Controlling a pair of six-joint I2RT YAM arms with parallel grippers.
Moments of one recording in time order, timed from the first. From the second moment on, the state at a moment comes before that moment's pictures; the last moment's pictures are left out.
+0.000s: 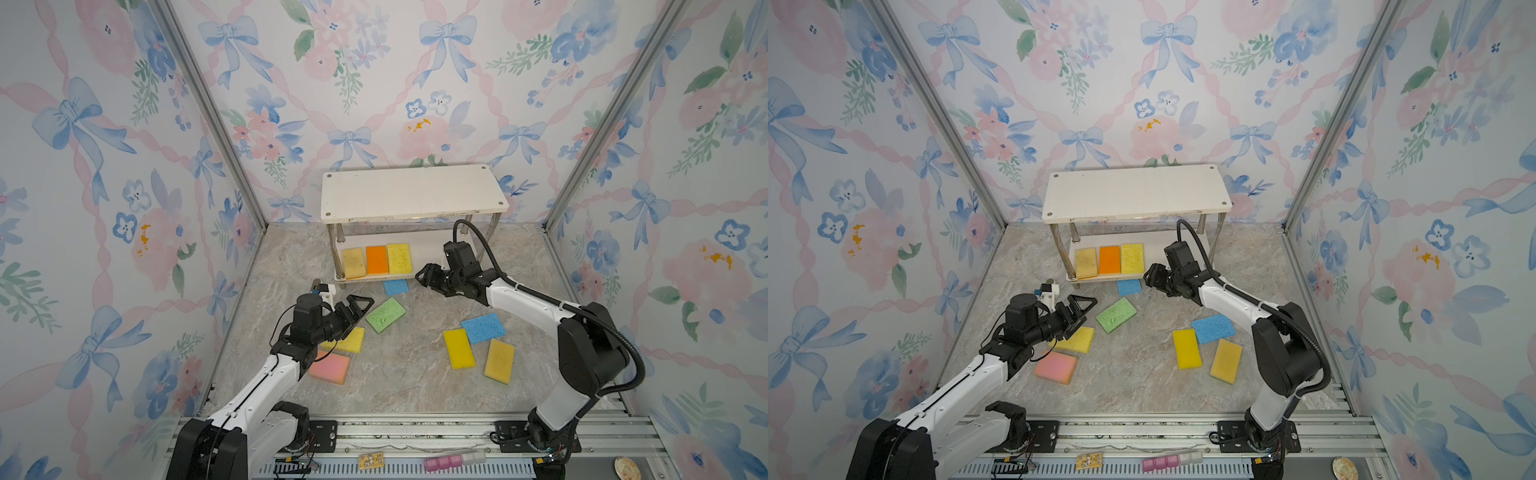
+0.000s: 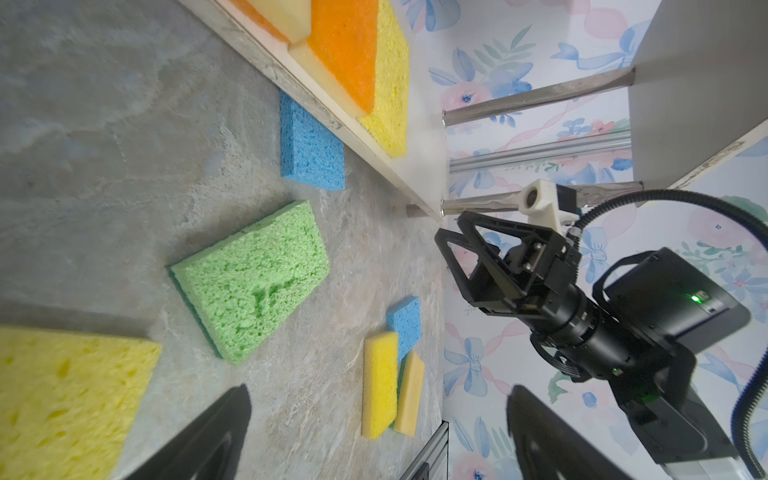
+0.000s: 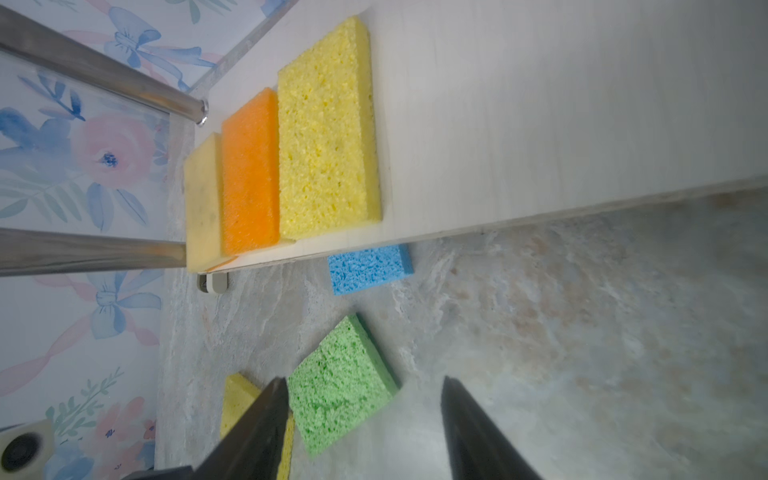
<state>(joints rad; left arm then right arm) -0.26 1.02 0.43 0.11 0.52 -1.05 0.58 1.66 1.17 -0.25 -0.16 0.77</state>
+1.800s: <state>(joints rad) -0.70 1.36 0.65 0.10 0.43 -0.91 0.44 1.38 0.68 -0.65 -0.28 0.49</state>
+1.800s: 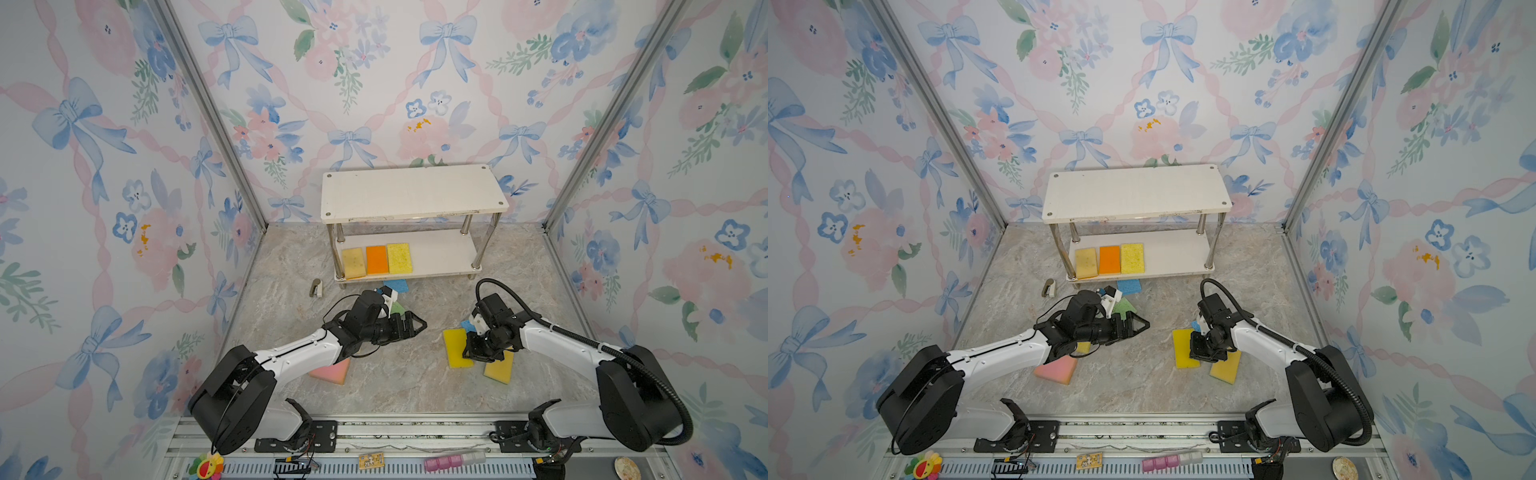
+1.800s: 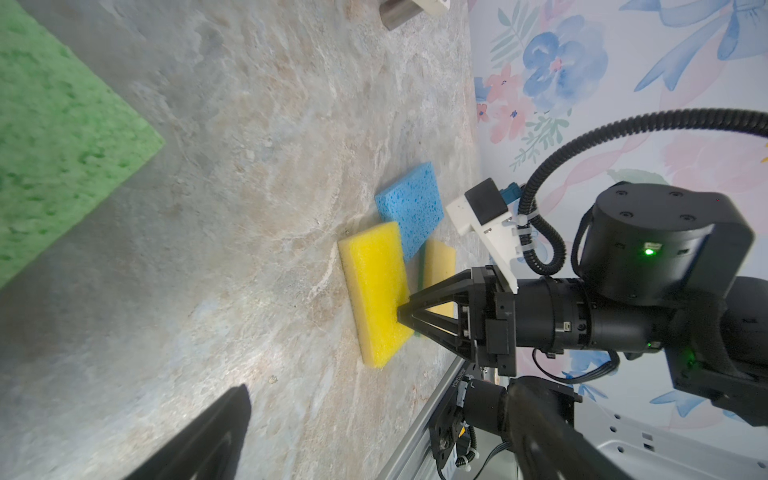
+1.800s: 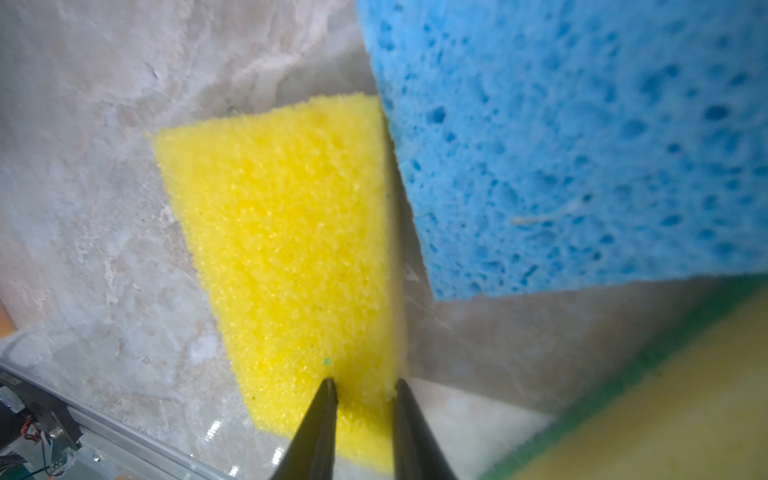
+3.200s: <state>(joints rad) -0.68 1.43 0.64 0.28 0.53 -1.00 0.58 1.39 0.95 -0.59 -0.52 0.59</state>
